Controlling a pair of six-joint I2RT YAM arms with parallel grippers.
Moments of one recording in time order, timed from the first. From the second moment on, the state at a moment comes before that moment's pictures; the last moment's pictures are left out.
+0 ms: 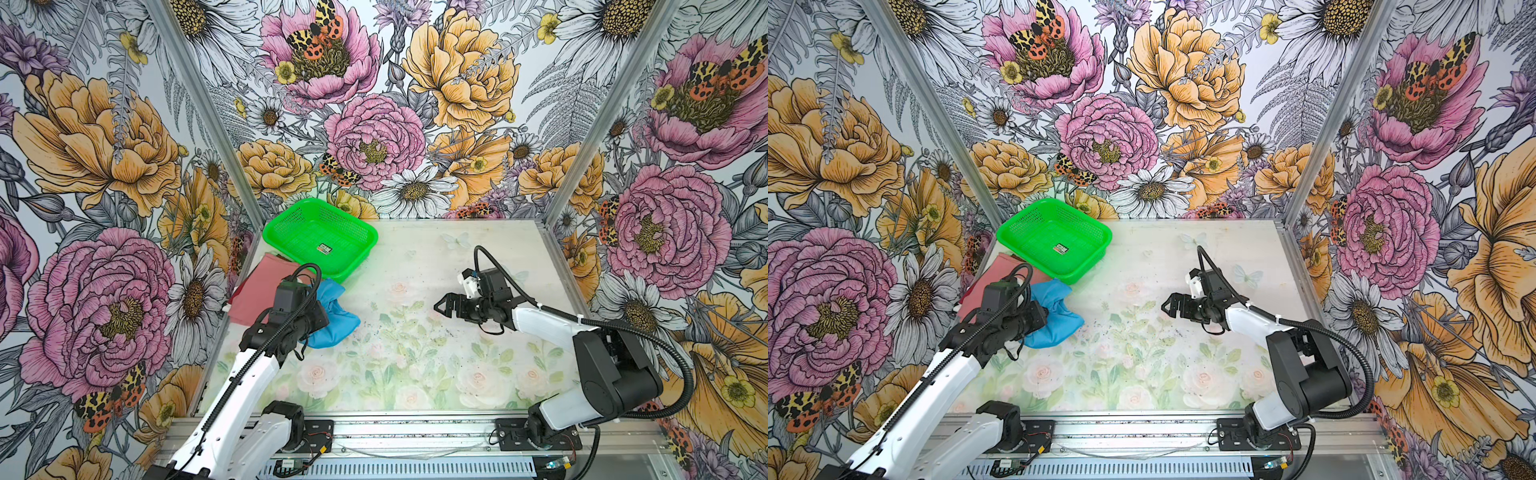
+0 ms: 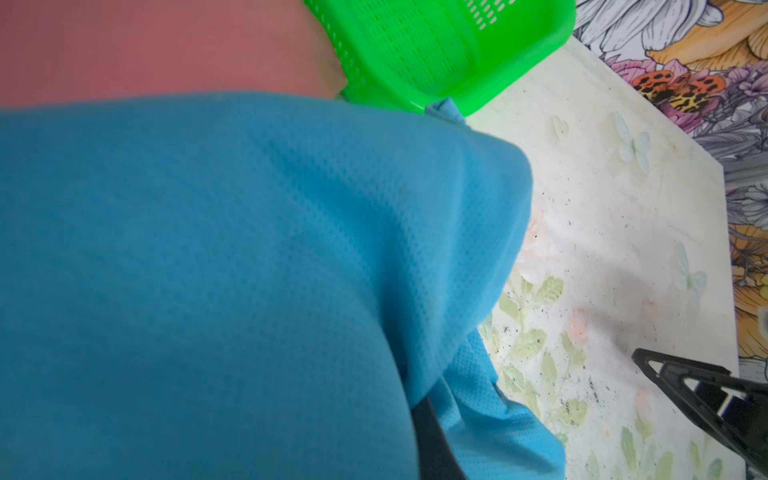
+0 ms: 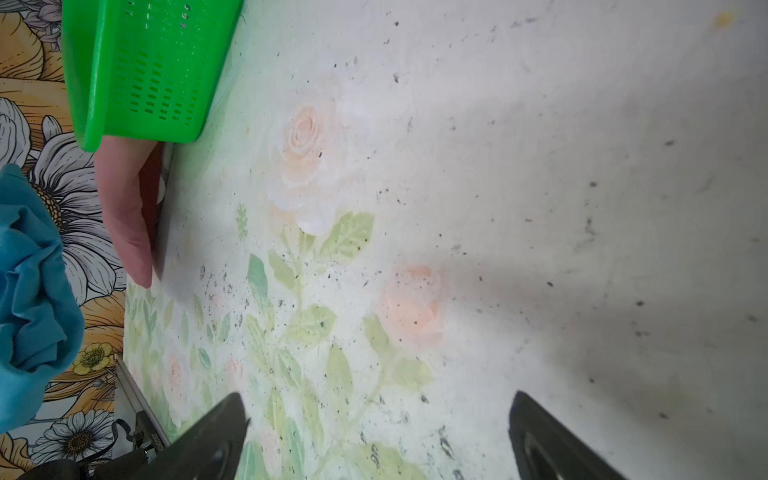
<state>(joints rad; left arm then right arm) -0.17 0.91 0.75 -0.71 0.00 -0.59 0.33 1.50 0.75 -0.17 -0.49 0.48</state>
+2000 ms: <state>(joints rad) 0.25 1.32 0.68 0.03 -0.07 -0.92 0.29 1.46 0.71 -0.20 -0.53 0.43</state>
